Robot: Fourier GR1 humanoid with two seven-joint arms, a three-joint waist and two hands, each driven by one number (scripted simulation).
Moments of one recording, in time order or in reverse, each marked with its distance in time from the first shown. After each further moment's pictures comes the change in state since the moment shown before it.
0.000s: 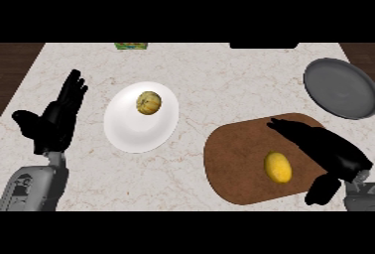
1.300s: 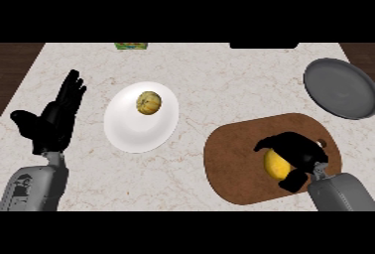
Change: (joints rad) left arm -0.002 -0.034 0.051 -0.001 -0.038 -0.041 0.004; right arm -0.058 0.134 0.056 0.301 0.290 -0.033 -0.179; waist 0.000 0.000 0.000
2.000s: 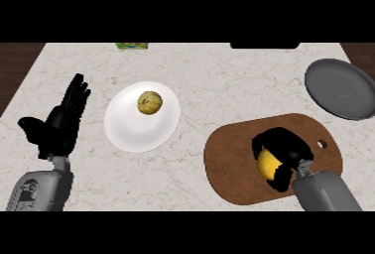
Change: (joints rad) left arm 0.028 -0.033 -0.015 -0.025 -0.030 0.005 -0.010; right arm -0.021 0.117 -0.038 0.044 0.097 -0.096 0.024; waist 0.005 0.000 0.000
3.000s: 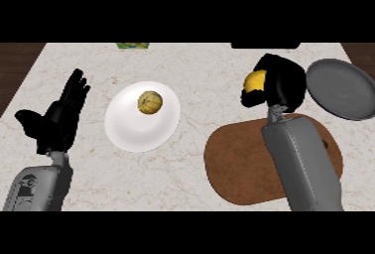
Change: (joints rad) left arm -0.031 0.005 0.010 0.002 0.004 -0.001 0.029; right arm -0.398 0.219 -0.218 0.093 0.189 -0.594 0.655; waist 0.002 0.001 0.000
